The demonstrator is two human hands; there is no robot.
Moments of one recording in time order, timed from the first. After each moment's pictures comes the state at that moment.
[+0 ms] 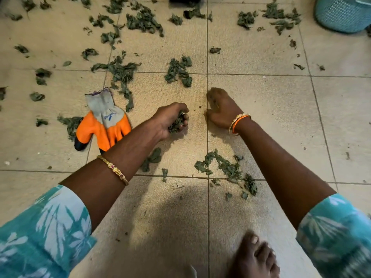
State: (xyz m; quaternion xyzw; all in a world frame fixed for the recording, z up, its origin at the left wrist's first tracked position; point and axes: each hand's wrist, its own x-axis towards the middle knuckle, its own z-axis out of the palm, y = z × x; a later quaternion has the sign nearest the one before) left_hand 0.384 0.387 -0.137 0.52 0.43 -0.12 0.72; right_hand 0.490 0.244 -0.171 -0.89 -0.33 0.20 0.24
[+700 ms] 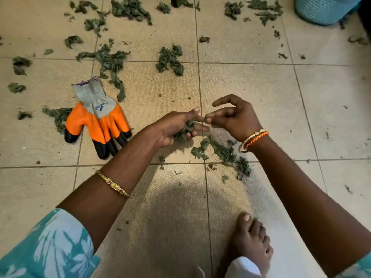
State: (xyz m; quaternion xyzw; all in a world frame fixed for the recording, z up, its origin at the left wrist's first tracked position) left_hand 0.352 0.356 -0.134 0.51 0.30 -0.26 0.76; right_hand 0.411 0.195 -0.121 -0.79 -0.10 0.23 0.56
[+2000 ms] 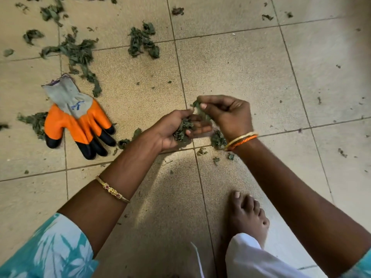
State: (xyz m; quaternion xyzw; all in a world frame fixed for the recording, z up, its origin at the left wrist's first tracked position) left_hand 0.342 0.318 -0.137 0.36 0.36 -0.31 0.81; right_hand 0.371 0.182 -0.122 -0.69 0.03 0.18 0.70
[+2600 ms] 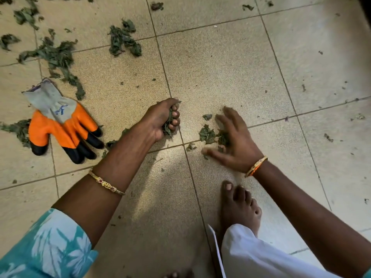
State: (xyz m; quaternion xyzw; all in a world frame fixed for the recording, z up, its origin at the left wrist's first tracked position) left_hand 0.359 0.314 -0.149 0.50 0.40 -0.24 0.73; right_hand 0.335 0.092 -0.169 -0.93 -0.22 0.16 0.26
